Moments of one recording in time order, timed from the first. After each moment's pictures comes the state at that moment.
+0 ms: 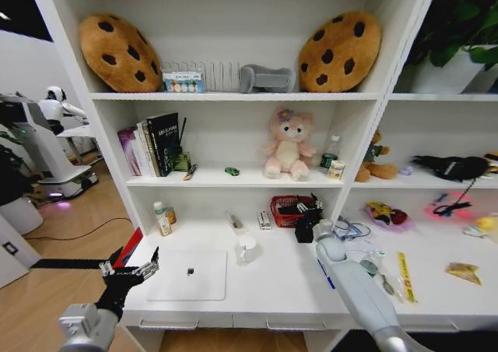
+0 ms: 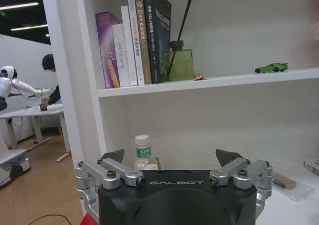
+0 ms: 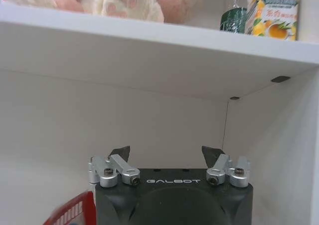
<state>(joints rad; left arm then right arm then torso) 1.93 -1.10 -0.81 -2.48 -0.45 0.22 -0.26 -0.85 1.06 0.30 1.35 0.38 0.21 0.07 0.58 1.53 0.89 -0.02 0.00</state>
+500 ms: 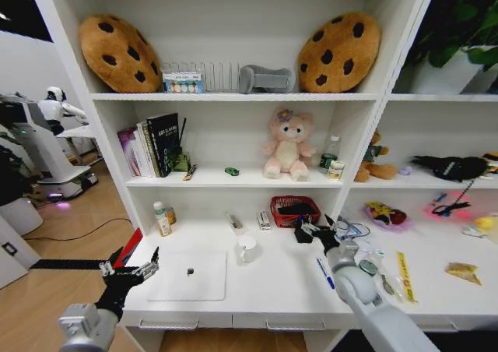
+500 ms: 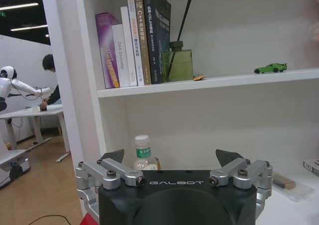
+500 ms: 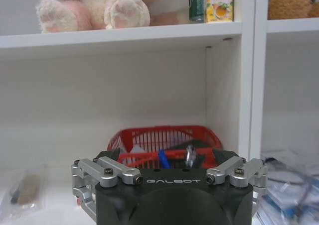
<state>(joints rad) 1.93 -1.10 -0.81 -2.48 -0.45 0.22 -0.26 -1.40 0.95 0.49 1.96 0.66 -0.14 0.26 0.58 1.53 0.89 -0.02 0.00</state>
